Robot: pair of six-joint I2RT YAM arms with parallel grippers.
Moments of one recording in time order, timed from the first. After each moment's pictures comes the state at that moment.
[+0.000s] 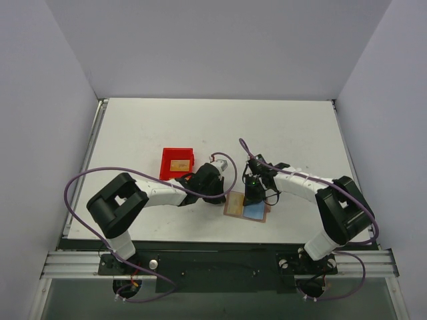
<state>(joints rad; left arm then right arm) -0.87 1.74 0.85 0.09 0.09 -0.60 0.56 1.58 0.79 -0.44 -0.16 0.57</state>
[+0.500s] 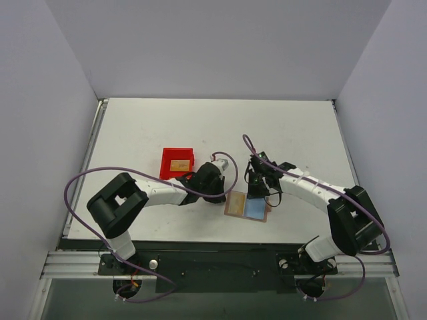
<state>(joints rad) -0.87 1.74 0.86 0.07 0.08 -0.59 0.57 1.47 0.81 -0.49 -0.02 0.57</state>
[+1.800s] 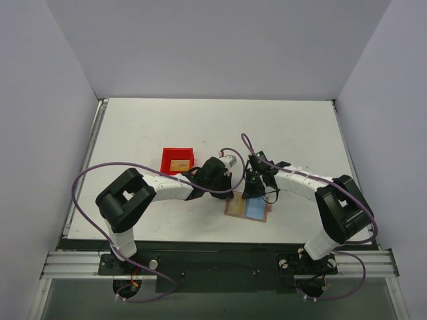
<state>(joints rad) -0.87 1.82 0.97 0.09 0.17 -0.54 0.54 1.58 0.80 -0.36 -0.11 0.60</state>
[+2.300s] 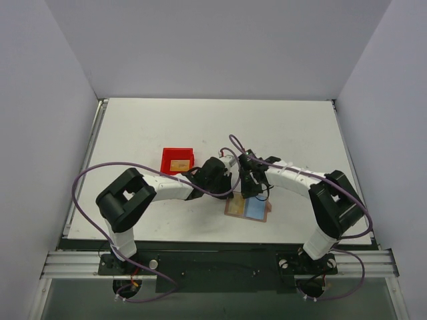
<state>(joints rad) -0.87 1.82 0.97 0.09 0.17 -0.54 0.62 1.65 0.92 -0.51 0.02 0.56</state>
